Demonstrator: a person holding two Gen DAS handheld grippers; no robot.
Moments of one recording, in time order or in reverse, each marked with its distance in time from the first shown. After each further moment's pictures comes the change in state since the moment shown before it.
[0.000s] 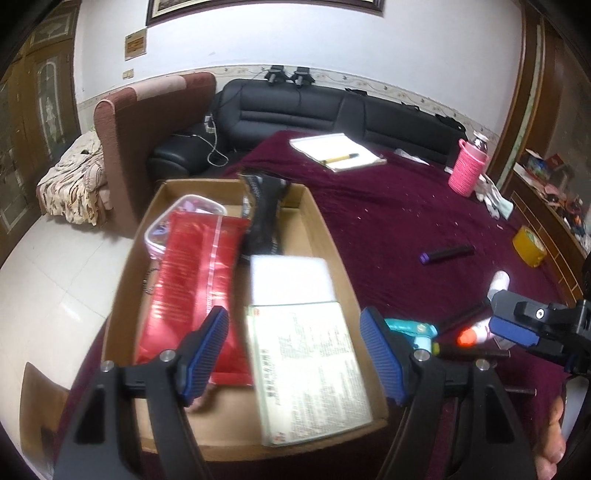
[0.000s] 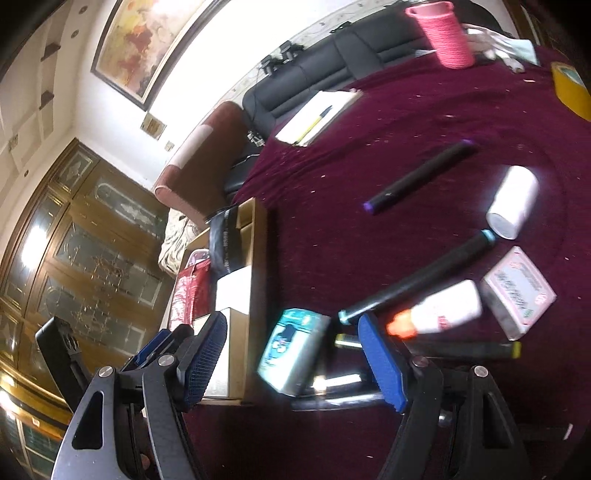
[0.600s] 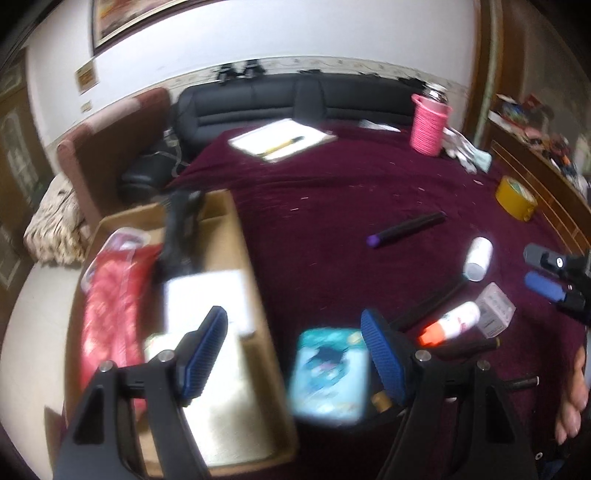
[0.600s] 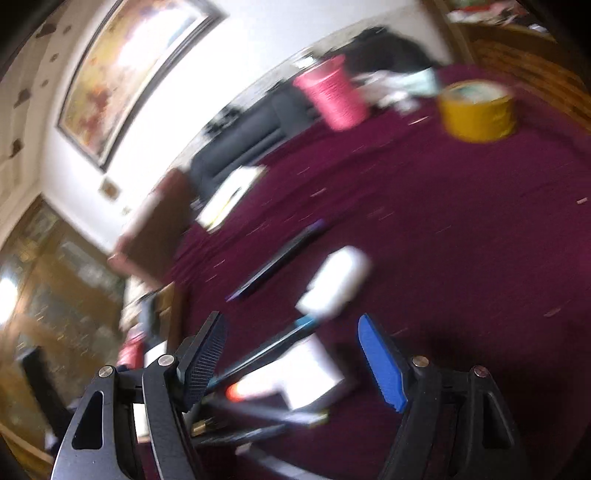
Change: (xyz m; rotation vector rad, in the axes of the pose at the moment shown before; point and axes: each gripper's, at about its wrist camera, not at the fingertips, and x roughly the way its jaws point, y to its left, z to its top) left arm 0.029 -0.092 0.015 0.216 0.050 -0.016; right arm -0.083 -0.111 0.032 0.114 -0.247 -0.205
